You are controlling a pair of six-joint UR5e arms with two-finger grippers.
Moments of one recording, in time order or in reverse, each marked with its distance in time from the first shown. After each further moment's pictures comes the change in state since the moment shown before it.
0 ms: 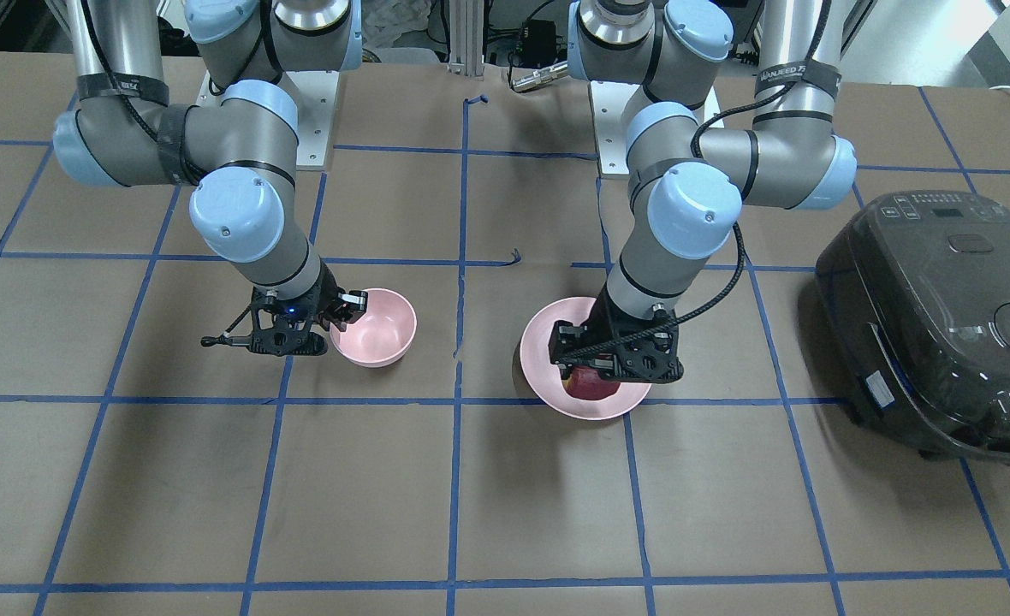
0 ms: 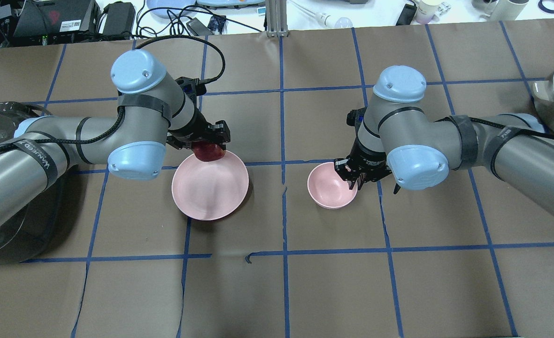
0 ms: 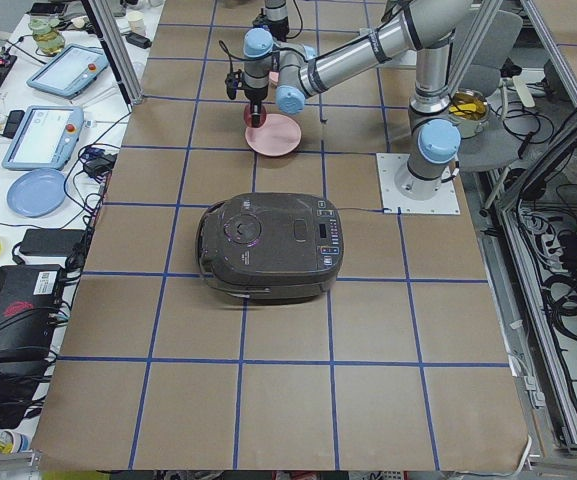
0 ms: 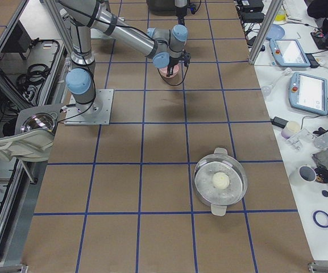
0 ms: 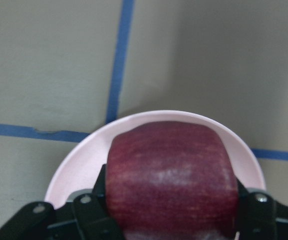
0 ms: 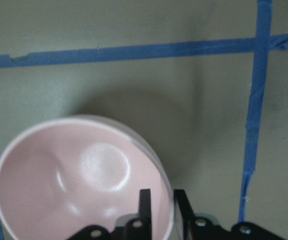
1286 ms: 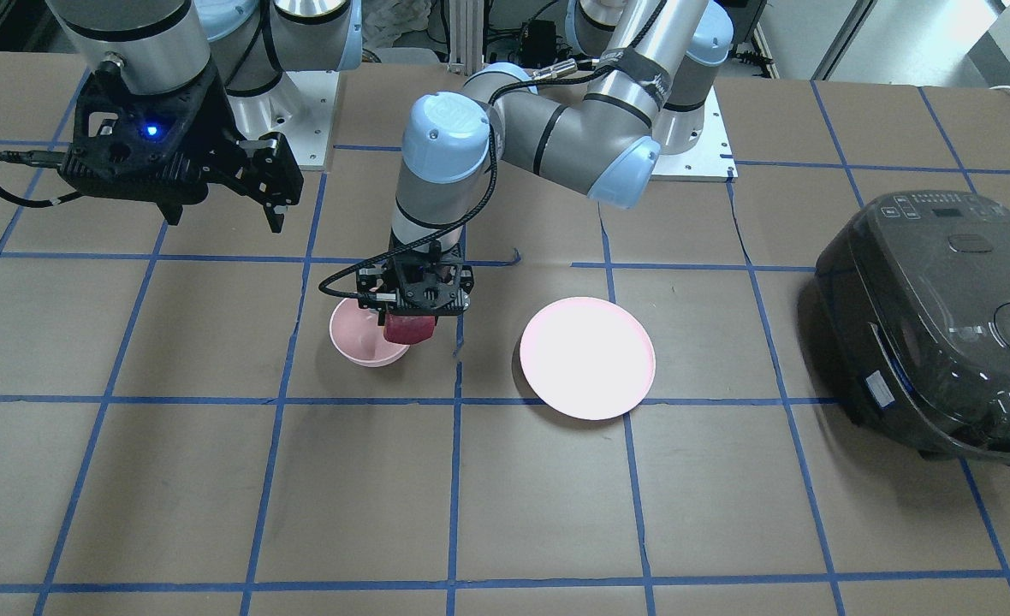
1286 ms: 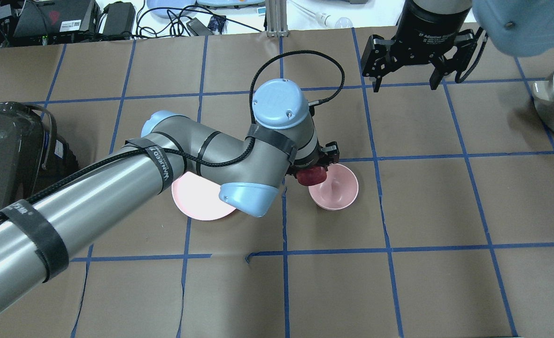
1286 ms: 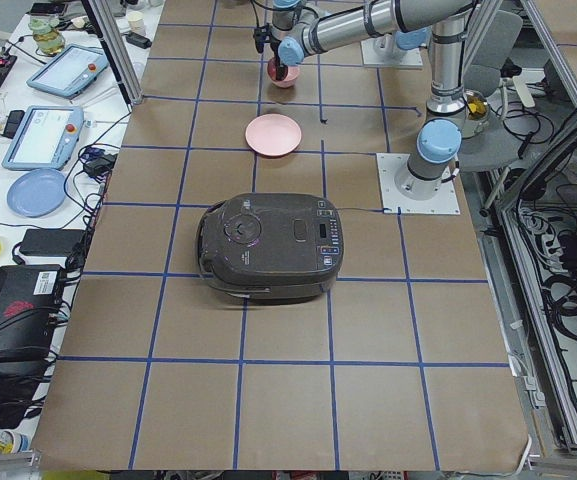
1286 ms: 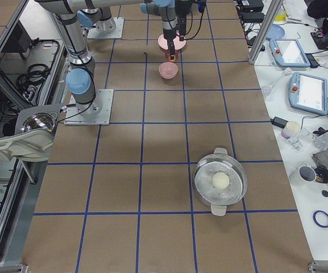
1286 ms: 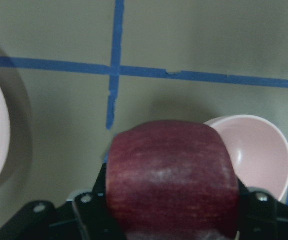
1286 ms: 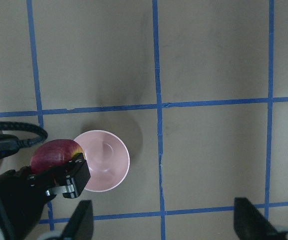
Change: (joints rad) left arm -0.412 -0.115 0.131 0.058 0.005 -0.540; right arm 0.000 -0.179 -0.522 0.560 -0.130 -0.003
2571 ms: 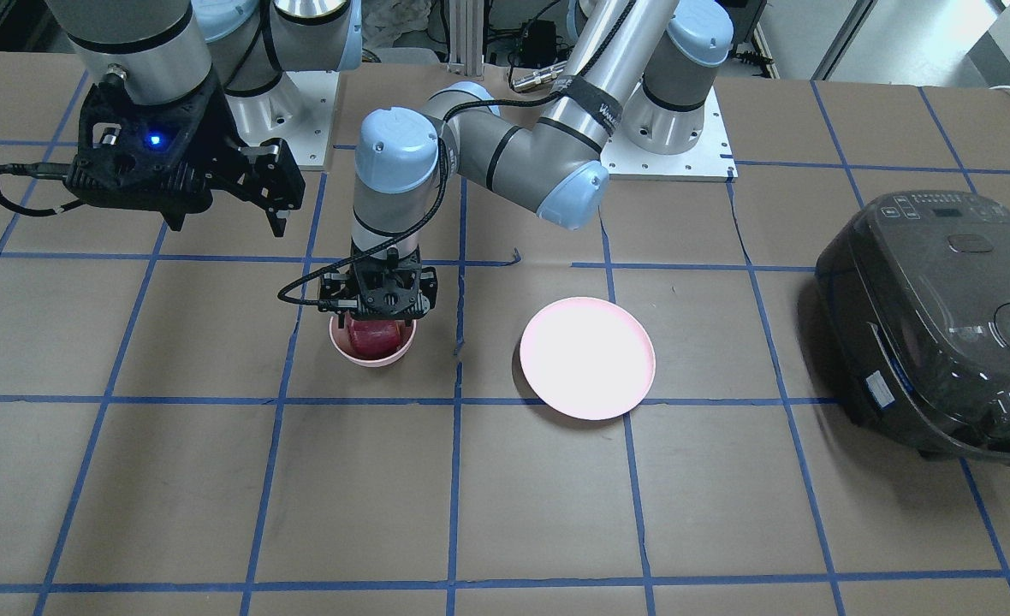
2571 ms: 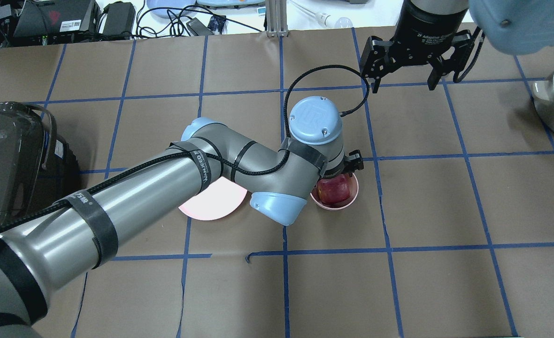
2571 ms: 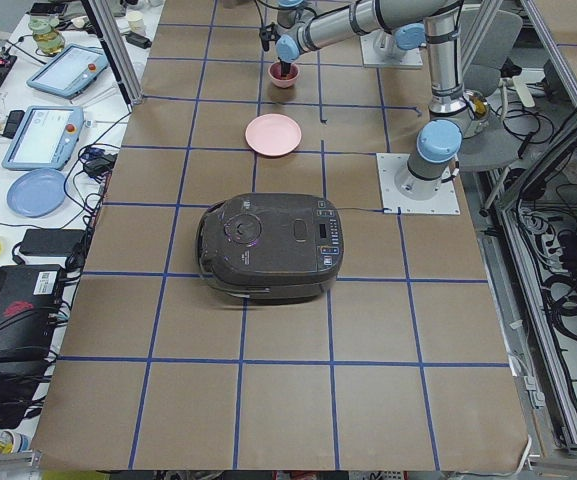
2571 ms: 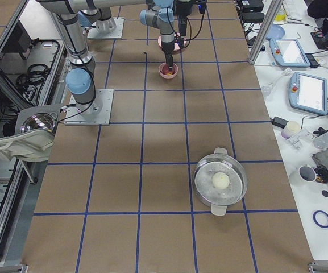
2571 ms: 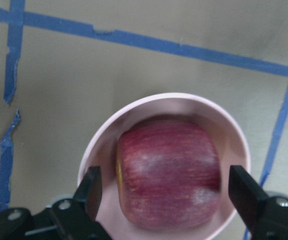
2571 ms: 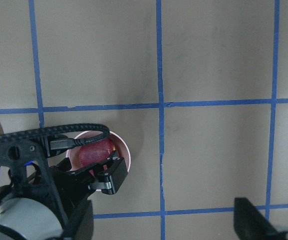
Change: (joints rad) left arm -0.059 -0.065 0.035 0.052 0.023 -0.087; right arm -0.001 0.010 -0.001 0.001 0.007 -0.017
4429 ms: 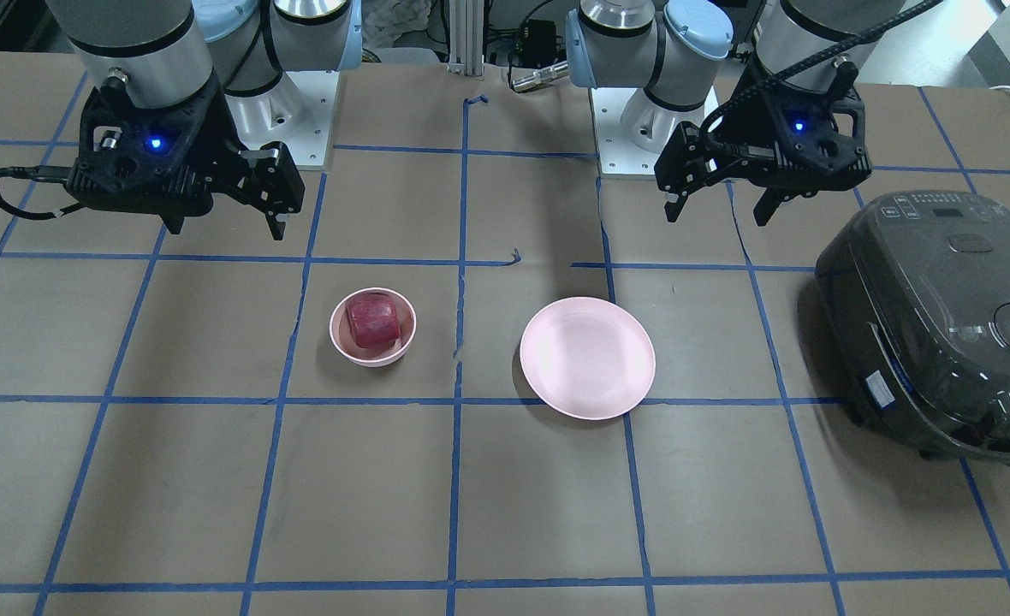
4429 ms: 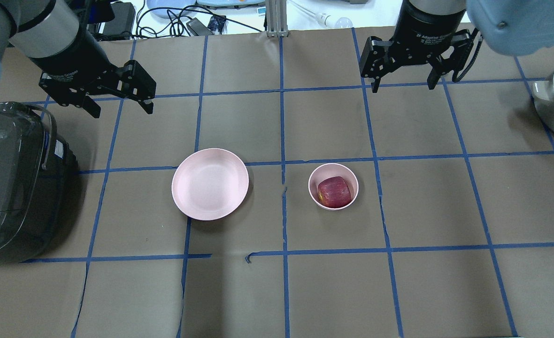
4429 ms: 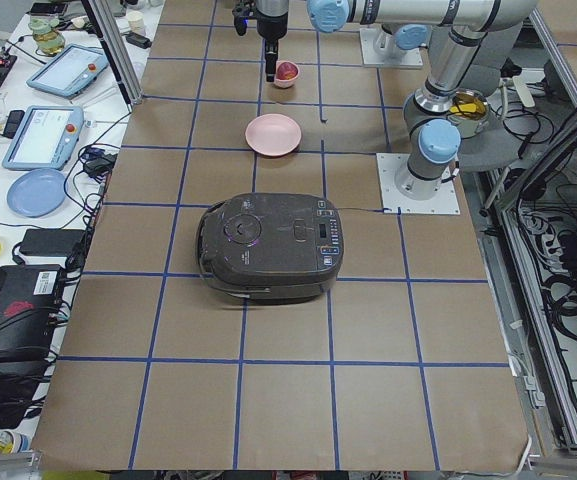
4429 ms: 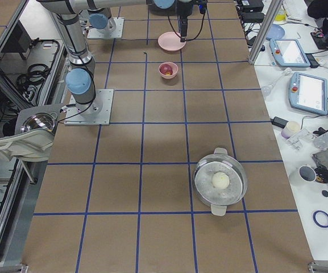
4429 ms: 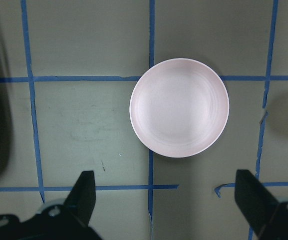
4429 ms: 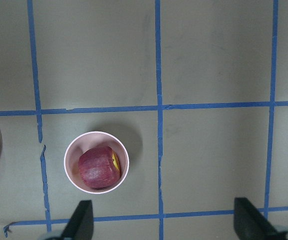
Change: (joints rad) left arm 0.611 0.497 0.147 -0.799 0.059 0.783; right arm 0.002 0.004 0.001 -0.010 -0.008 -0.001
